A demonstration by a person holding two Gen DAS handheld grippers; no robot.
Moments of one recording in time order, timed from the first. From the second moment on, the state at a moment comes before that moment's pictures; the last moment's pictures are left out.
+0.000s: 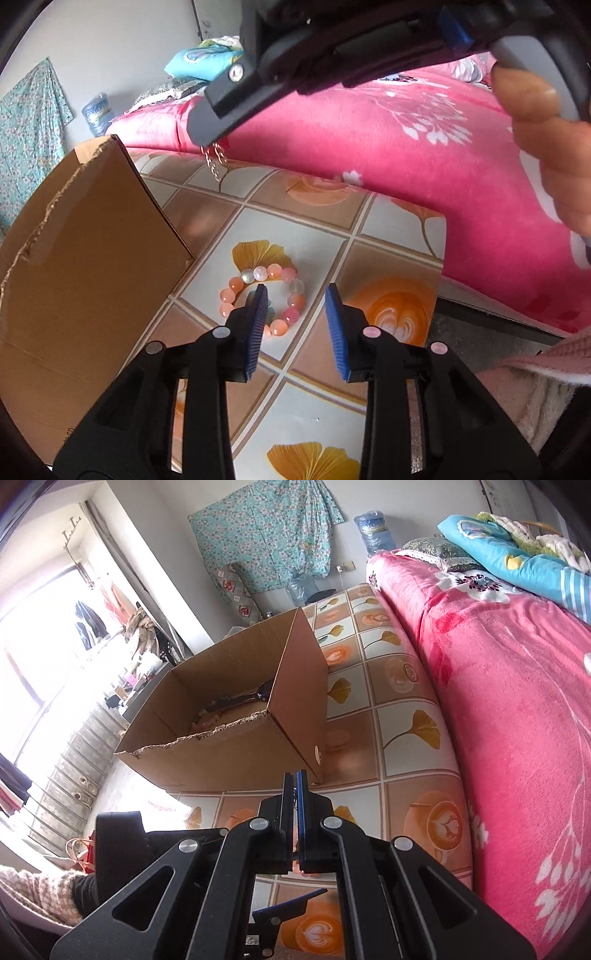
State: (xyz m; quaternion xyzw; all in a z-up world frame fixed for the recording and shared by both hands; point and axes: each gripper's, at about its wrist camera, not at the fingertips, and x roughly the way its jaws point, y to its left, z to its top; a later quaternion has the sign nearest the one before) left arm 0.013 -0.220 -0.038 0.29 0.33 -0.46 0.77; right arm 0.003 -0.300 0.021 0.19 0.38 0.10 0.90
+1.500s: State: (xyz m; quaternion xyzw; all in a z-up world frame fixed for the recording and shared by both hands) left arm 0.253 -0.140 0.003 -0.02 0.60 -0.36 0.72; right arm 0.153 -0.254 0.097 0.18 0.39 0.20 0.88
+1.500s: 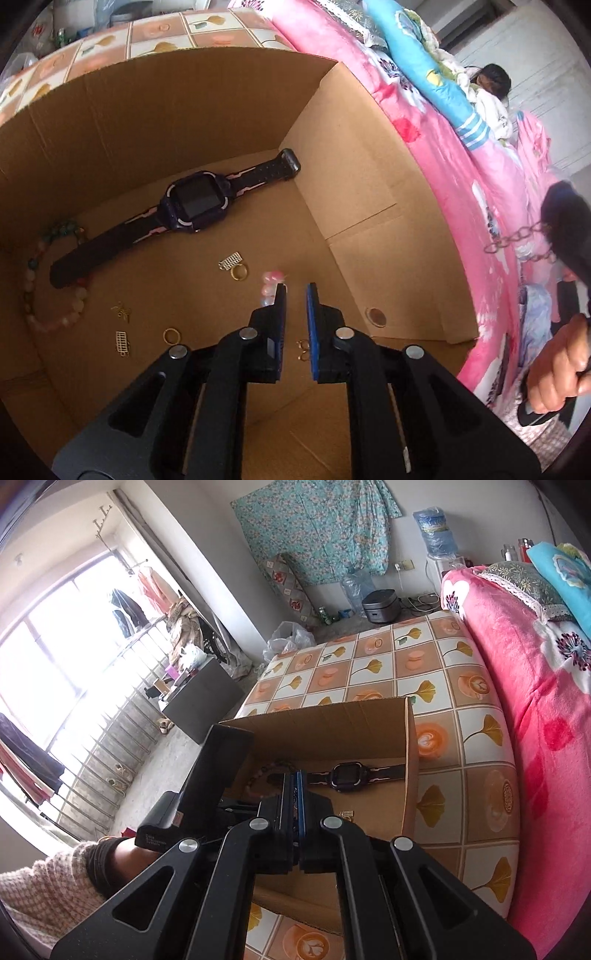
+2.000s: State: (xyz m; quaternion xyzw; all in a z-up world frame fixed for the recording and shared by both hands) left arm 0.223 -0.040 0.066 -0.11 0.48 -0.34 0.80; right arm 0.202 -0.208 0.065 0.15 0.48 0.23 0.83
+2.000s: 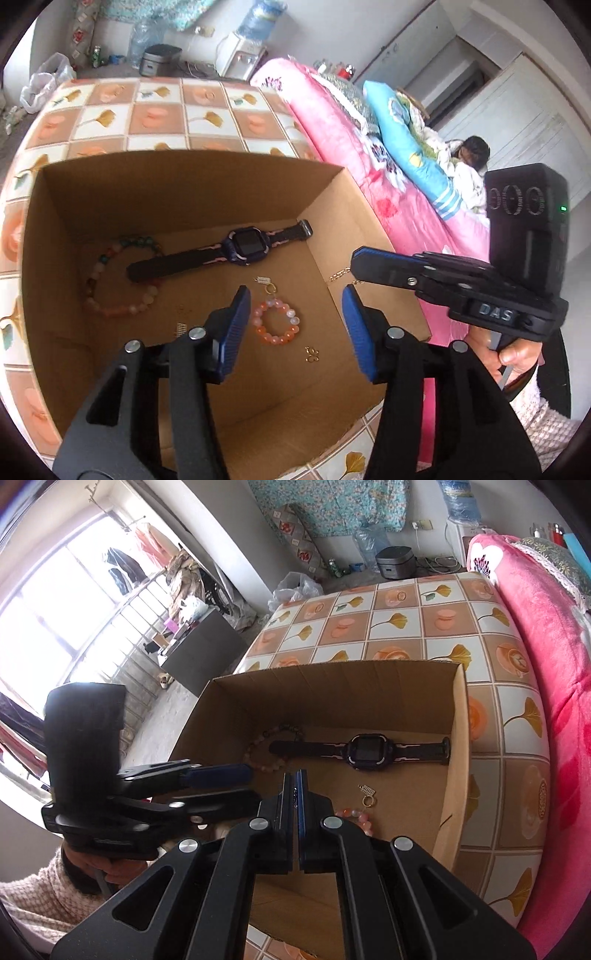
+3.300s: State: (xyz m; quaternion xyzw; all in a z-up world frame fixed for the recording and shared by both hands) left arm 0.134 0.073 0.017 -0.20 0.44 -0.20 0.85; right arm 0.106 -0.268 0.026 0.21 0.48 0.08 0.85
